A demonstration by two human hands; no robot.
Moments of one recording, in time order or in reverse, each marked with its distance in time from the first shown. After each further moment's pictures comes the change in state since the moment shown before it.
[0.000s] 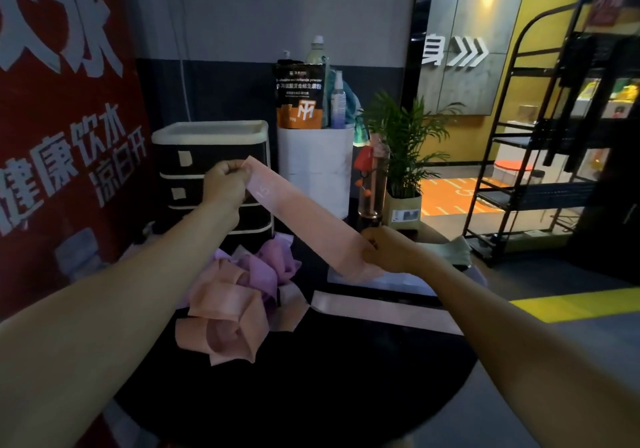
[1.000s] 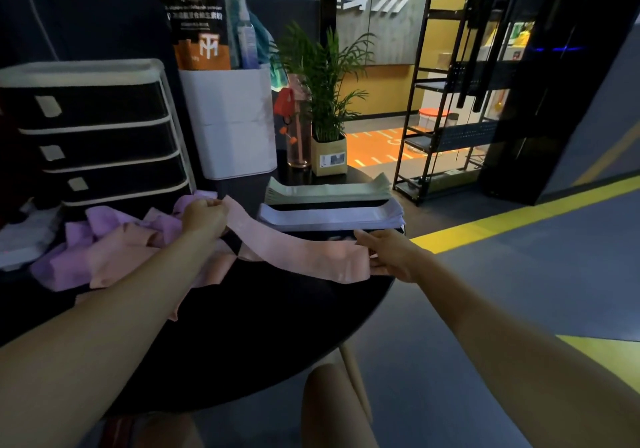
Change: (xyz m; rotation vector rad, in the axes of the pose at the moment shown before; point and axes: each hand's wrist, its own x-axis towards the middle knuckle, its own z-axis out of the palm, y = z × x) left_hand -0.075 -0.115 0.051 0.355 -0.177 -0.221; right_hand -0.121 0.081 0.056 1.051 0.125 0.648
